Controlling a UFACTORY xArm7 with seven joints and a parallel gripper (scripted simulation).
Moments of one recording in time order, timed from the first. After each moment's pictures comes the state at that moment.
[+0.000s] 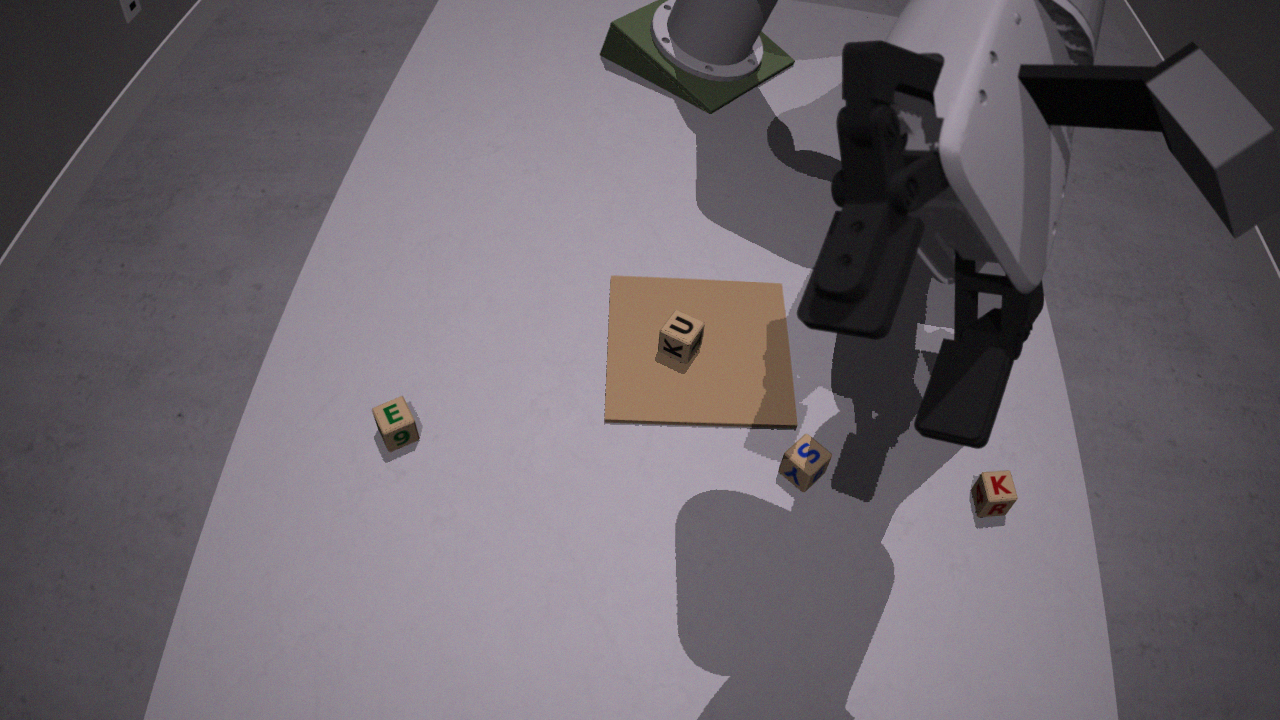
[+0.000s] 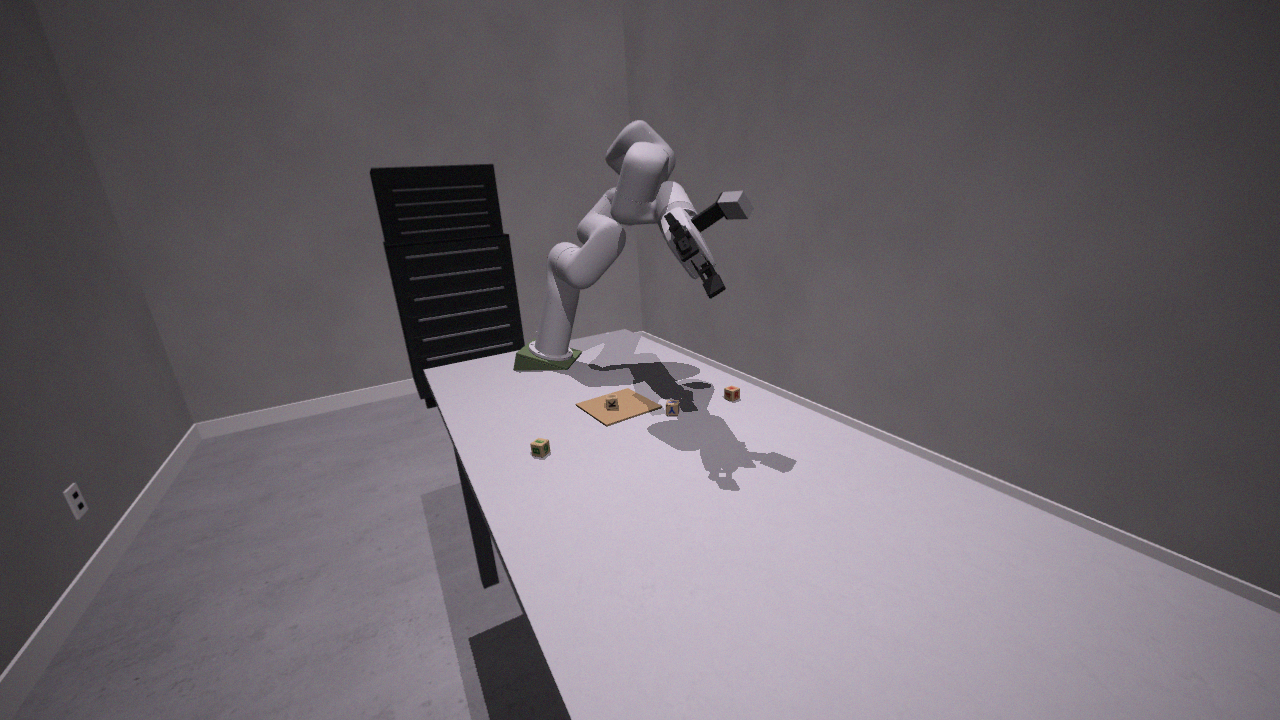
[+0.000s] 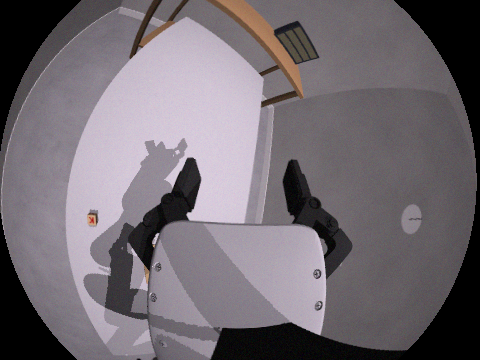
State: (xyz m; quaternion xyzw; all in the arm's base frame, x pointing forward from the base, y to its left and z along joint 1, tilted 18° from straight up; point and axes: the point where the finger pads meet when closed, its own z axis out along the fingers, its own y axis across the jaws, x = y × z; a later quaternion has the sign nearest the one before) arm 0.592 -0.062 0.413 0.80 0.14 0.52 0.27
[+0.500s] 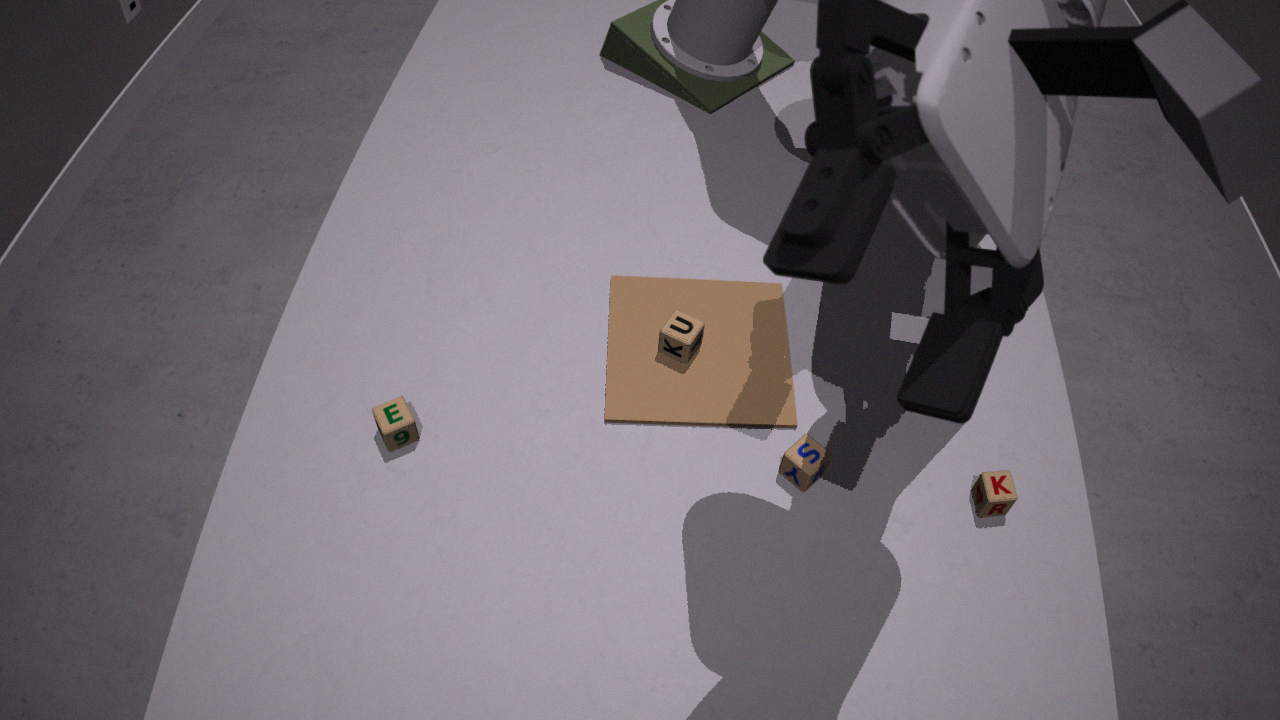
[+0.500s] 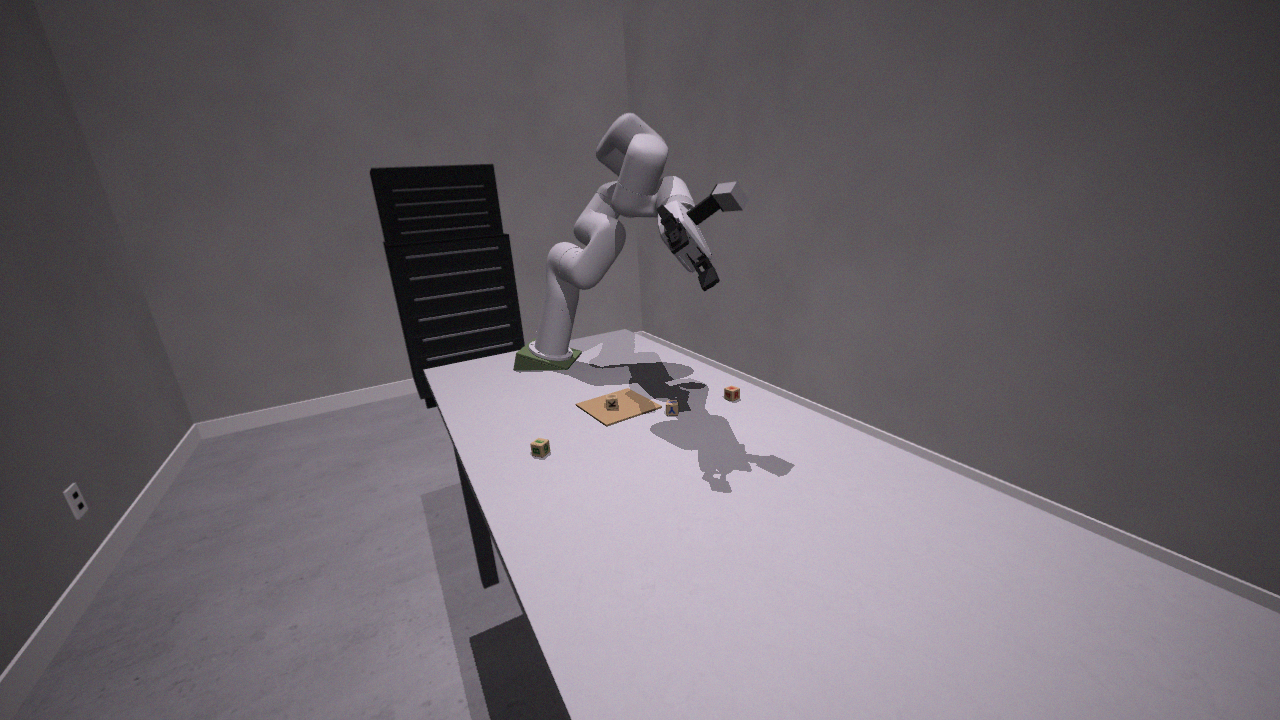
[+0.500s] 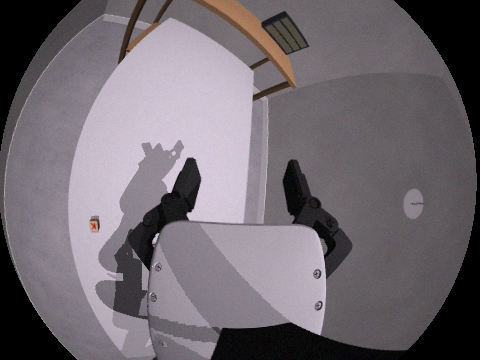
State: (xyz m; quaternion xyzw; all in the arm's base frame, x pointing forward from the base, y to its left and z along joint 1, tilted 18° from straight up) arm 0.585 -0.076 0.423 0.80 0.10 0.51 0.28
